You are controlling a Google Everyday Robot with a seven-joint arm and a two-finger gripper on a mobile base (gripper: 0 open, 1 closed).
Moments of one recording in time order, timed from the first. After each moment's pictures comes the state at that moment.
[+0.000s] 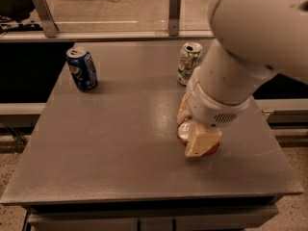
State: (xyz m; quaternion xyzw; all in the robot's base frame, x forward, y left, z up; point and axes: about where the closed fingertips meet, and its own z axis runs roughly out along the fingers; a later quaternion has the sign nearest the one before) arm 0.403 -0.078 0.887 -0.75 0.65 -0.01 0.13
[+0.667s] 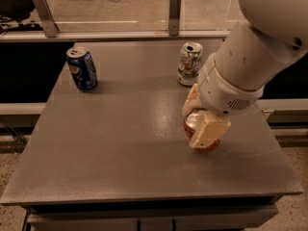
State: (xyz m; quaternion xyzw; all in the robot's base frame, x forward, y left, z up) arm 0.410 -0.089 0.904 -0.74 0.65 0.03 0.15
